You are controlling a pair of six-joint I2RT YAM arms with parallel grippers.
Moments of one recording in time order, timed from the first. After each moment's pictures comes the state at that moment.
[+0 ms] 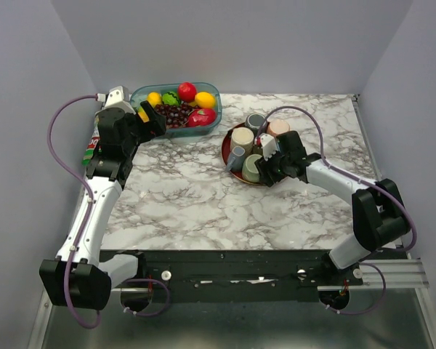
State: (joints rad) left arm -0.10 1.13 1.10 -0.22 0.03 -0.43; right arm 0.42 1.58 0.96 -0.28 -0.26 -0.28
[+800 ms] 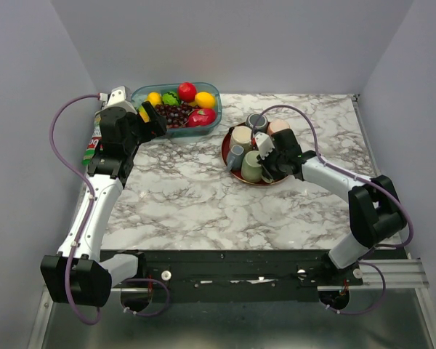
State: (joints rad) left arm -0.10 1.15 1.10 -0.22 0.03 -0.41; right arm 0.45 1.62 1.01 -0.29 -0.14 -0.36
